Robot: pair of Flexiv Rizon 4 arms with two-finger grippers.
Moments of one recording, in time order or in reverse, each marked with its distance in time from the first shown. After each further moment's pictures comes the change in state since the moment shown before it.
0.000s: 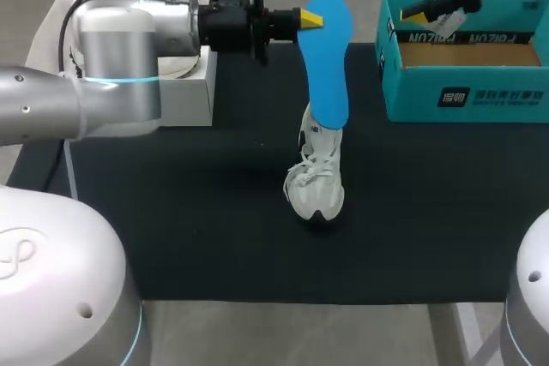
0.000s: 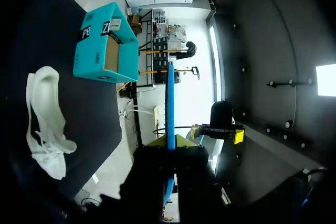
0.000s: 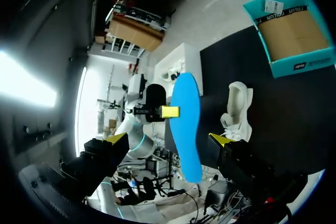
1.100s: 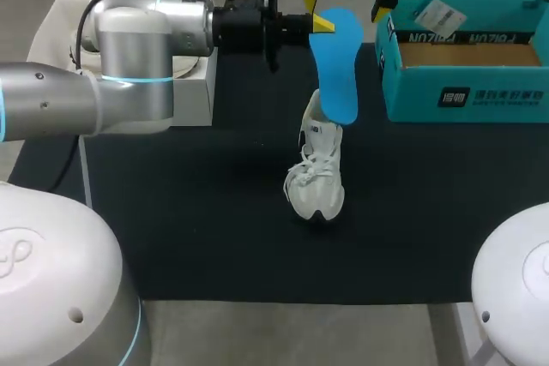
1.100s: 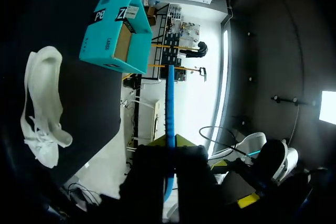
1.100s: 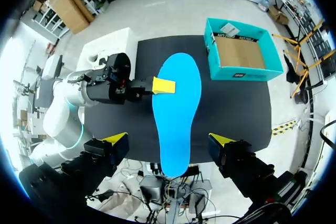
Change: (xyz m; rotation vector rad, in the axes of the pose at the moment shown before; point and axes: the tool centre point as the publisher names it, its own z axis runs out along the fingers) left arm -0.014 -0.008 0.018 -0.038 -0.026 -0.158; right arm 0.021 -0.043 0.057 0.031 -0.853 -0.126
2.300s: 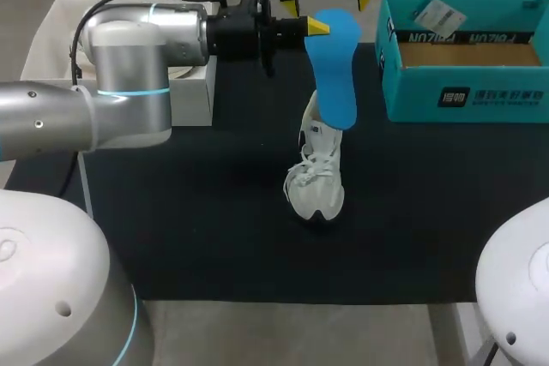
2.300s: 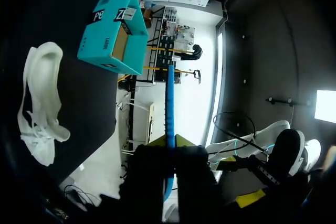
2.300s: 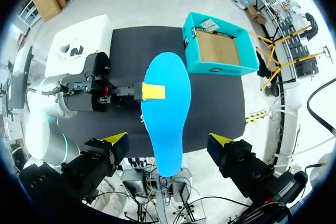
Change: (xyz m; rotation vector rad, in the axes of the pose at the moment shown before) left arm 0.001 0.010 -0.008 0.028 0.048 -0.001; right arm 0.015 0.009 0.005 0.100 -0.276 0.022
